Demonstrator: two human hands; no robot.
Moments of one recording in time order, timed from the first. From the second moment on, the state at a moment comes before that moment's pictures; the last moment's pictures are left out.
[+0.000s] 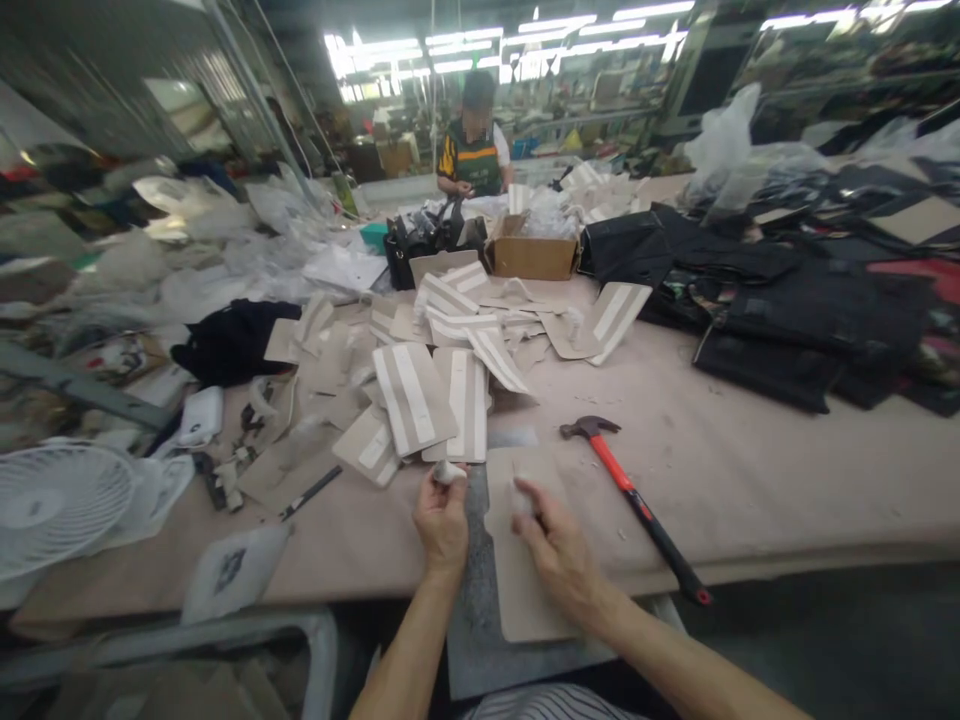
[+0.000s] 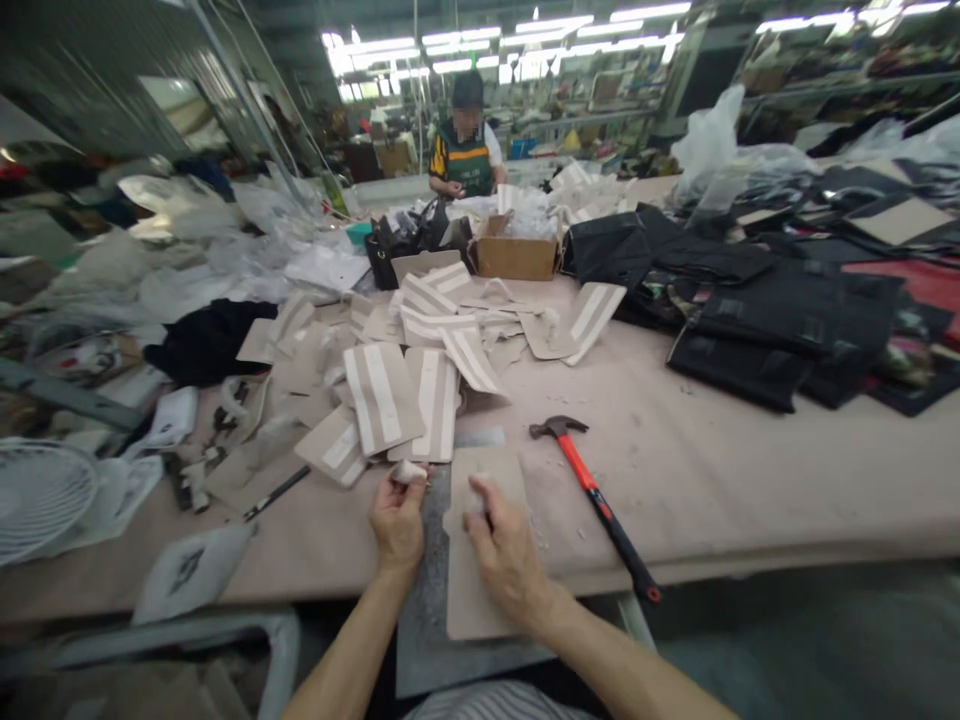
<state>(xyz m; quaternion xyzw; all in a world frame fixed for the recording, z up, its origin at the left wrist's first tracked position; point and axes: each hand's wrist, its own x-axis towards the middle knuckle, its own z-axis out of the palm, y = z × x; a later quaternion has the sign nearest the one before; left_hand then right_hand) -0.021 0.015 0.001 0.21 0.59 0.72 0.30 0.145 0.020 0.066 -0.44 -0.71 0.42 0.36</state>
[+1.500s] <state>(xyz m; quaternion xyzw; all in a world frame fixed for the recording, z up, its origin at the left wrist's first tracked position) -0.018 0.049 0.009 0.42 0.62 0.58 0.32 0.237 0.072 0.061 -0.61 -0.34 0.67 0.23</state>
